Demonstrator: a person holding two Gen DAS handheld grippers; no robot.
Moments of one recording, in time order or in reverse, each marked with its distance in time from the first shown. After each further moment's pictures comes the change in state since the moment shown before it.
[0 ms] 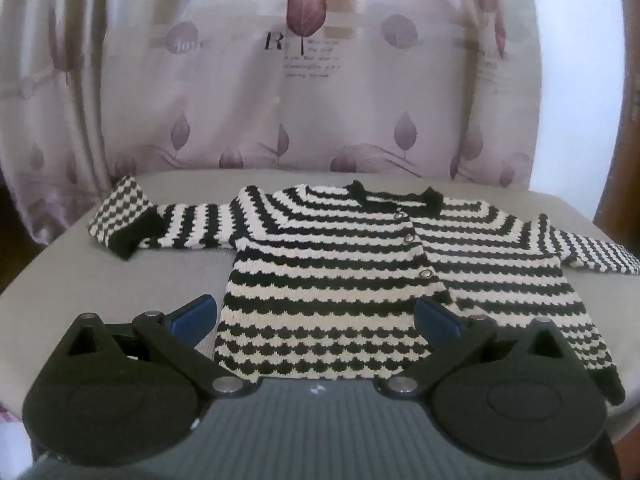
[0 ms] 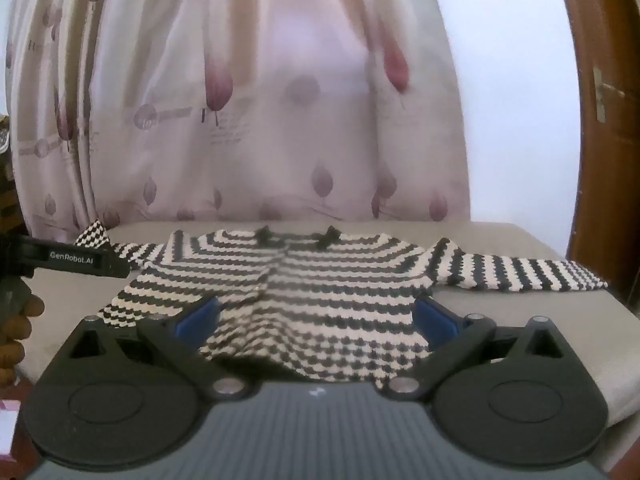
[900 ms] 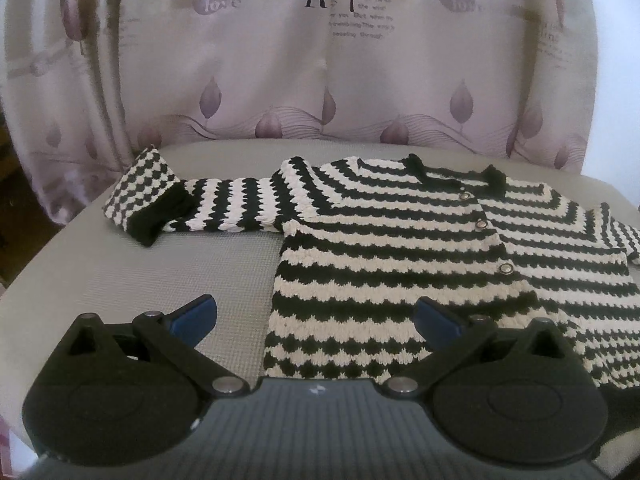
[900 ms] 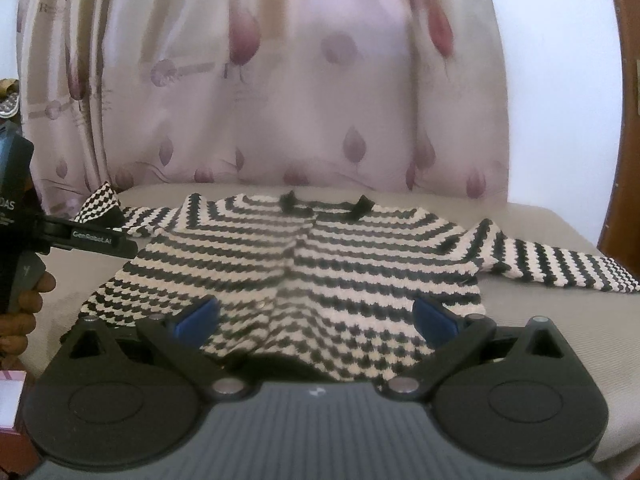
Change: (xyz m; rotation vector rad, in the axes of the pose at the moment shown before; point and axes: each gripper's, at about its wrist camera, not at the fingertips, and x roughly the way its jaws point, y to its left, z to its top) left arm 0.072 0.026 0.010 -0.017 0.098 0.120; right arm 0.057 0.016 0.003 -0.051 0.111 0.070
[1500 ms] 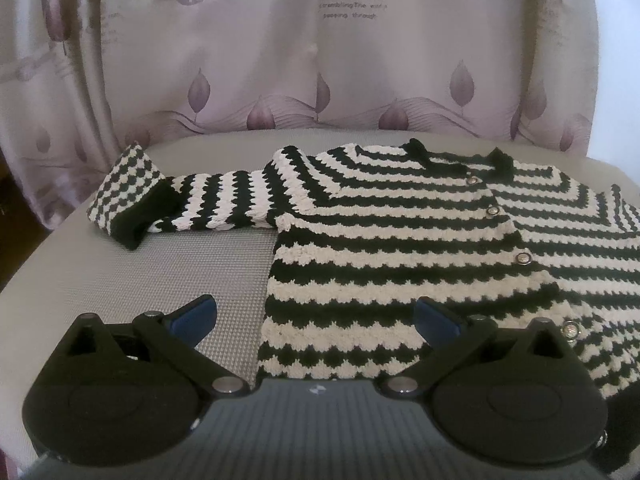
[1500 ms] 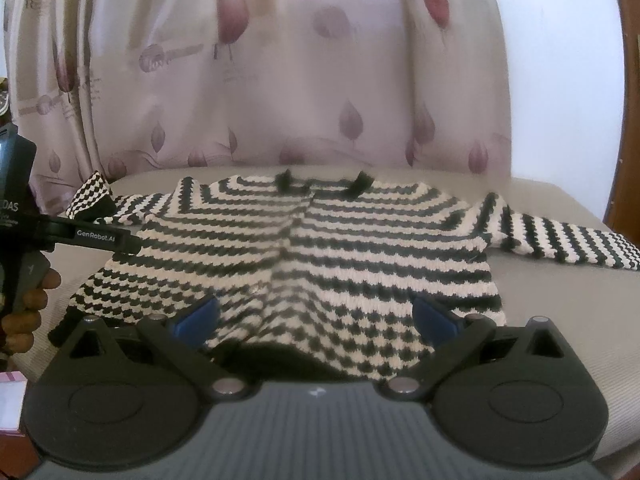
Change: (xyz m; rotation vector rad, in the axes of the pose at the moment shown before) left arm 0.033 -0.001 0.000 0.039 0.025 0.004; right arm 0.023 -0.007 -0.004 0.034 0.056 0.006
